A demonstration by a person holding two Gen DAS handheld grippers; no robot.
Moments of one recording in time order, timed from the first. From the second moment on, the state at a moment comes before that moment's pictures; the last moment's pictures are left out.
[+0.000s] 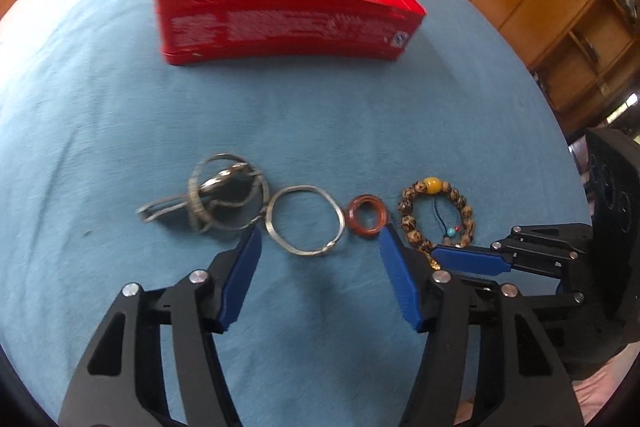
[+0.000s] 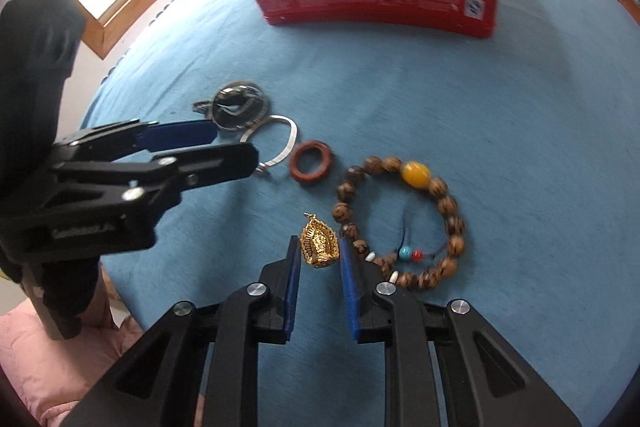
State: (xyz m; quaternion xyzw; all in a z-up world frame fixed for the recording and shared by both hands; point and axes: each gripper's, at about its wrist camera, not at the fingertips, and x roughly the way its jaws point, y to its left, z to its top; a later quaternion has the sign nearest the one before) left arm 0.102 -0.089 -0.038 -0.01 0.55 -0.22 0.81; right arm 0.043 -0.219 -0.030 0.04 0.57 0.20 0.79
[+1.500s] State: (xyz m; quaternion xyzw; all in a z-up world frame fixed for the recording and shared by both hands) left arm 0.115 -0.072 0.004 -0.04 0.49 -0.27 0.83; right arm 0.063 -0.246 0.008 0.09 0.53 0.20 0.82
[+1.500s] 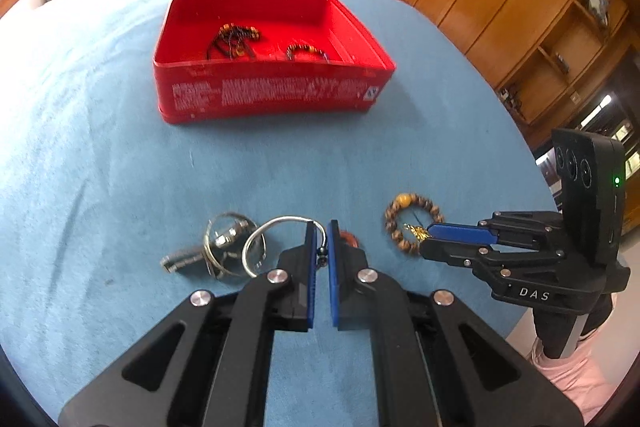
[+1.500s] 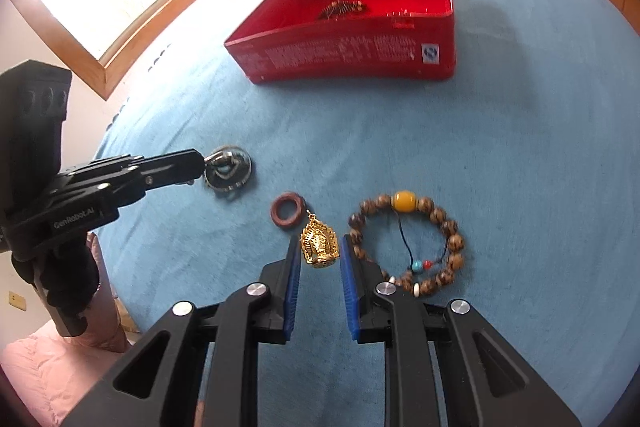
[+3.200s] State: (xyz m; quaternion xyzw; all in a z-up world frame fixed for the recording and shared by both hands) left arm 0.295 -0.073 0.052 -0.09 0.45 -0.18 0.87; right arm 0.264 -0.258 0.058 0.14 0.45 0.17 0.87
